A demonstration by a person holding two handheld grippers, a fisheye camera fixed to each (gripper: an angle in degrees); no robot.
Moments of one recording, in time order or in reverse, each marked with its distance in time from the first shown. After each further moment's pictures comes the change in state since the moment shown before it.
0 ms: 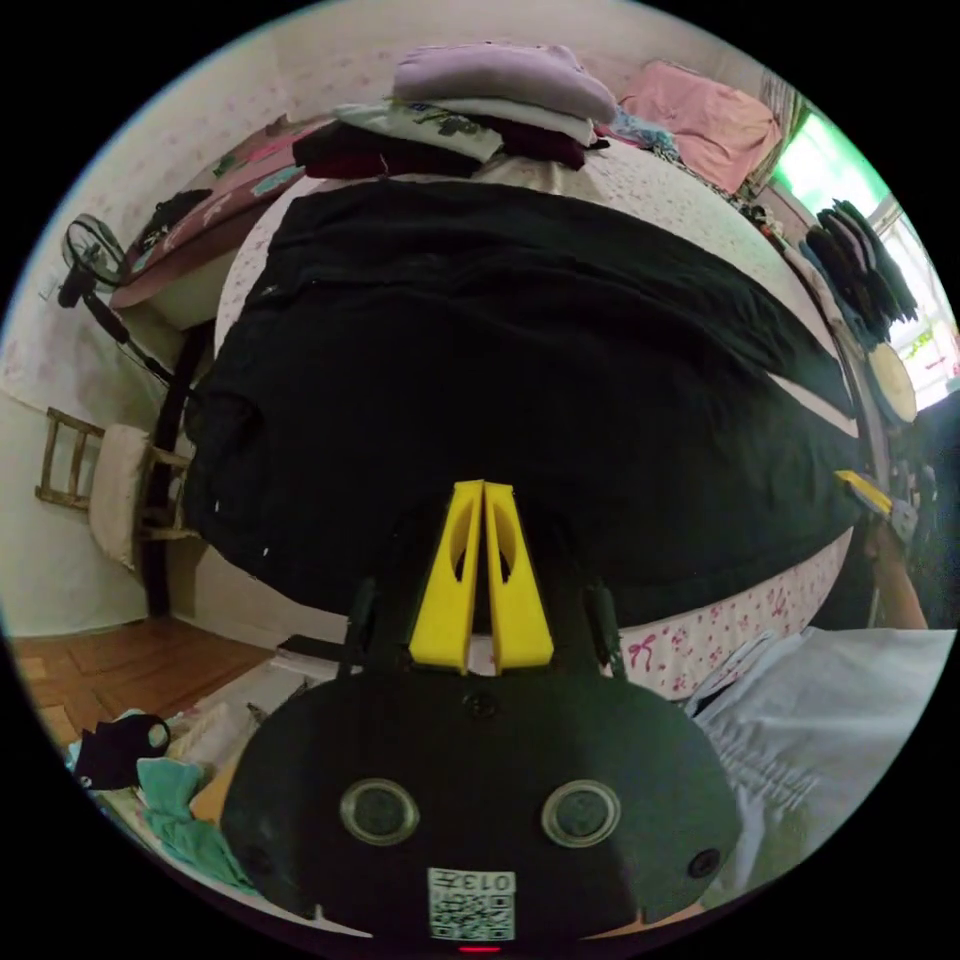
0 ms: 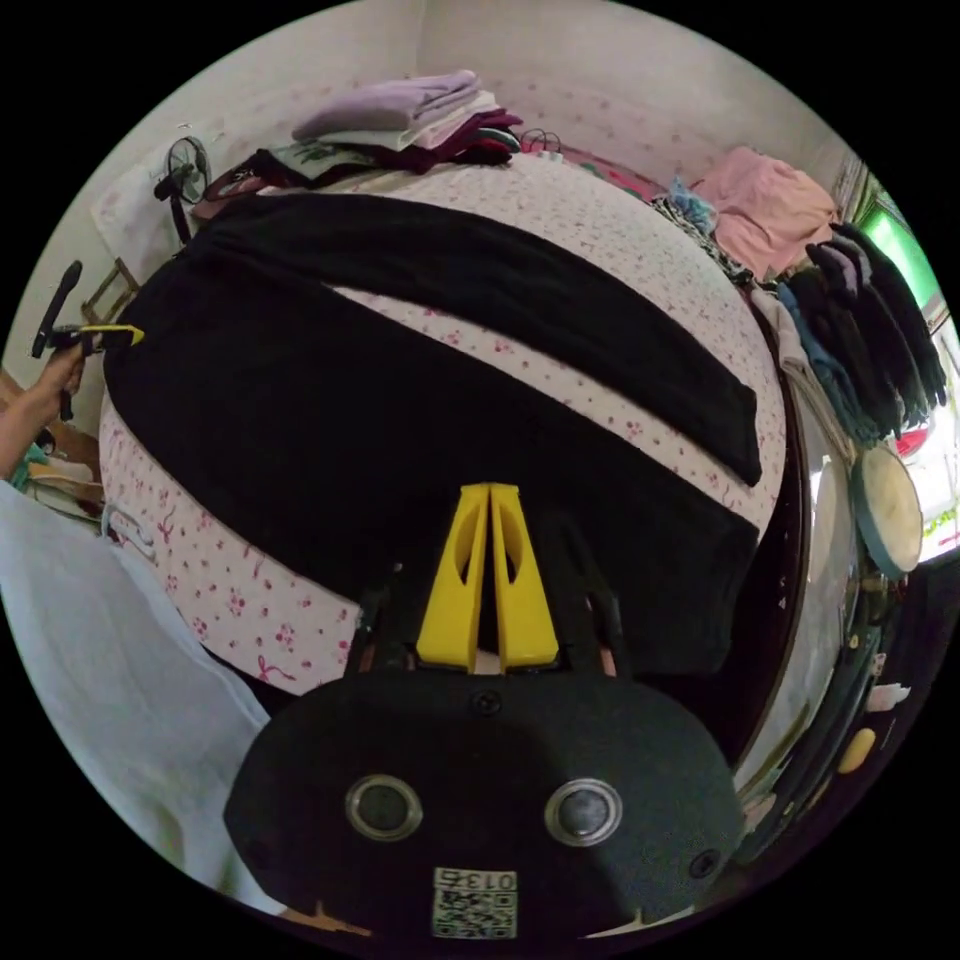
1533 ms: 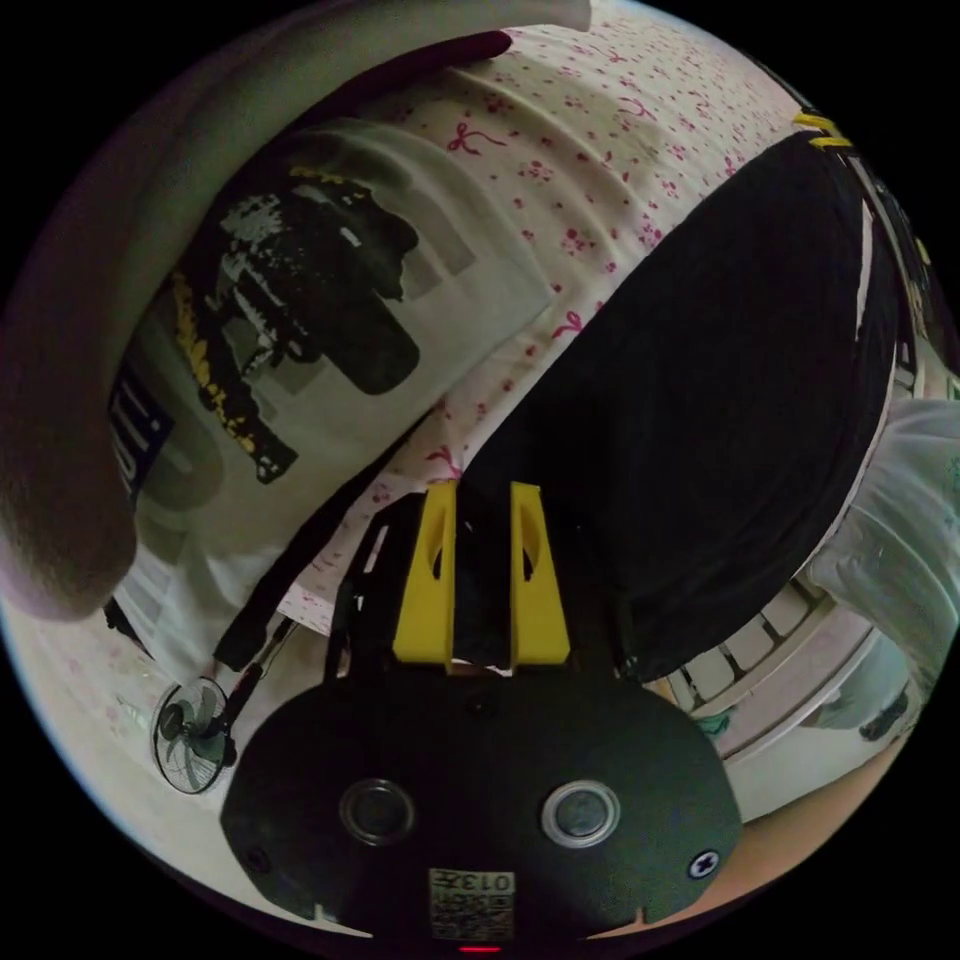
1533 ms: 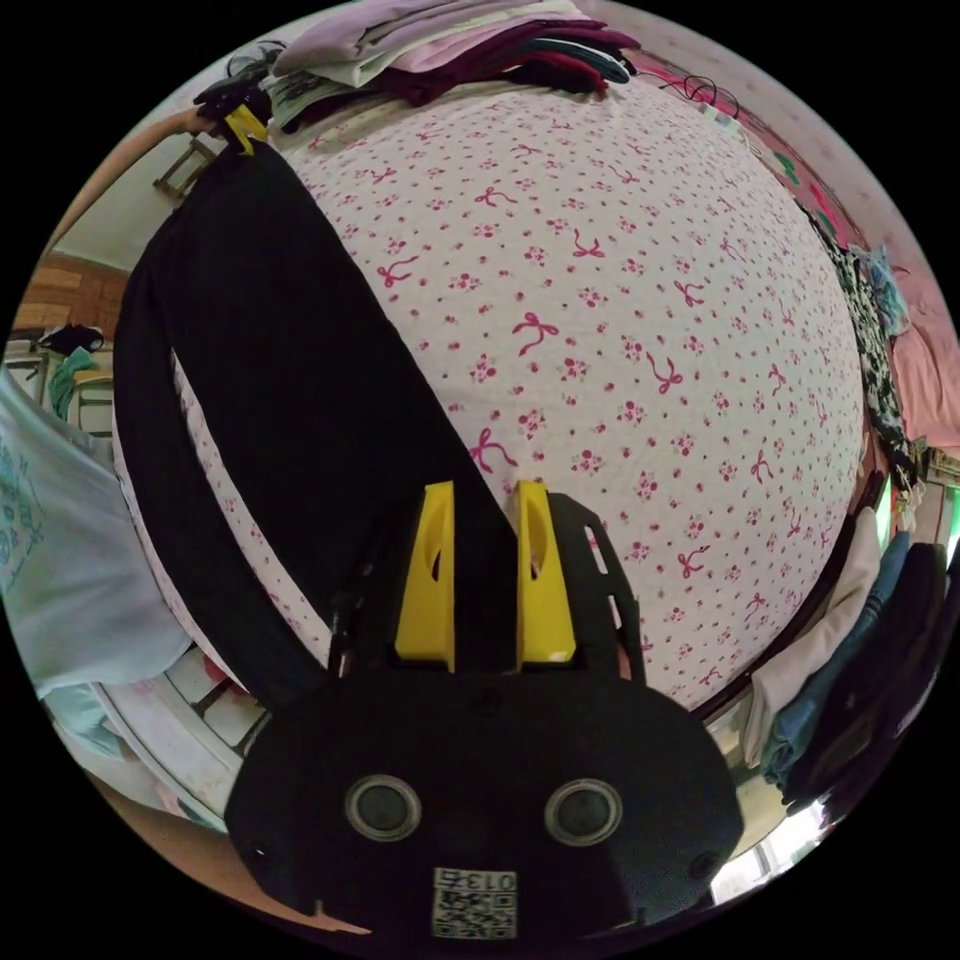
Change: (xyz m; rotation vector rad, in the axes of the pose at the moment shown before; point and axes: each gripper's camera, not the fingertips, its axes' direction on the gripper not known) left arm 0.056 -0.467 0.049 -0.388 -0.050 0.959; right arm 0.137 -0.444 0.236 -0.273 -0.876 -0.311
